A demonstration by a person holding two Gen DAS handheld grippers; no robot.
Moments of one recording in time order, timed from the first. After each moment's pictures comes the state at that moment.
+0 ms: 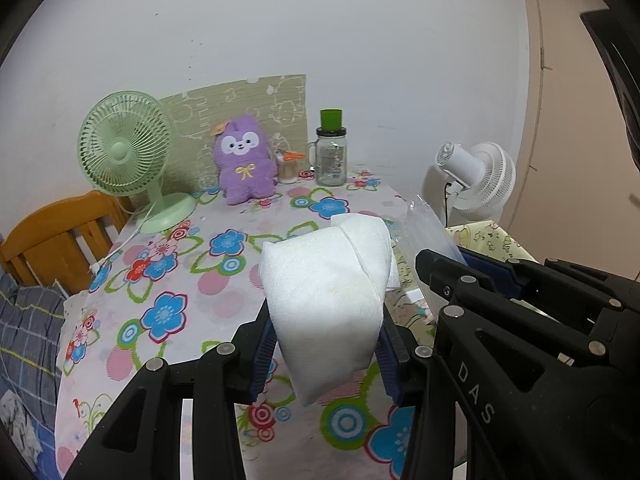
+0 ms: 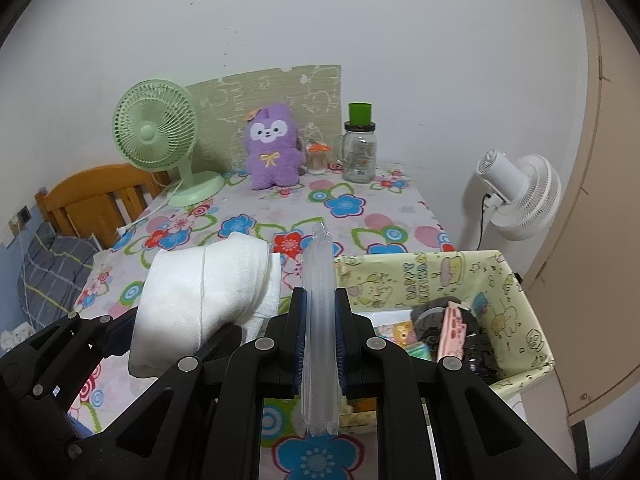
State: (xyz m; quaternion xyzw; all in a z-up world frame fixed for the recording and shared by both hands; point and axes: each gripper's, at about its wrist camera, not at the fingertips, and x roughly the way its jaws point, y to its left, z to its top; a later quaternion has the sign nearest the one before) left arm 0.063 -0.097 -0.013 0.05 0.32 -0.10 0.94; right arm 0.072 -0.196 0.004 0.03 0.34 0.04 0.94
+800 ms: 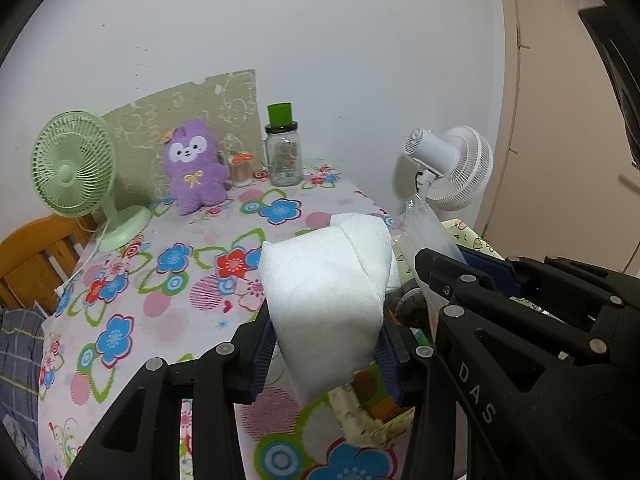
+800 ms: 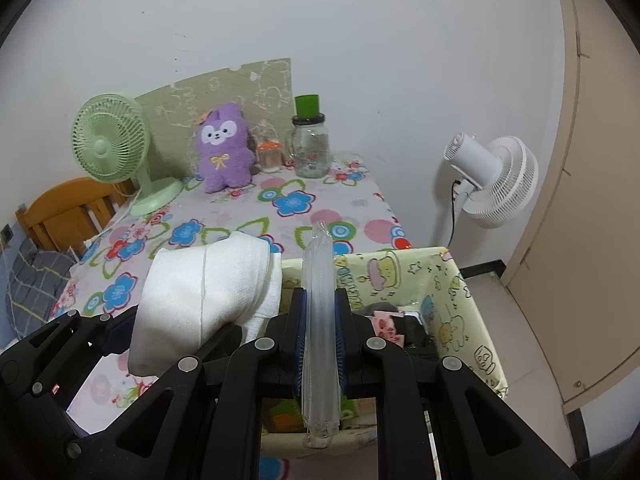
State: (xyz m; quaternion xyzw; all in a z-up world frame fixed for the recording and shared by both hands) left arm 0.091 -0.171 -0.022 0.08 0.33 -0.13 0.93; right arm 0.096 -0.267 -0.011 0.04 0.35 0.01 0.93
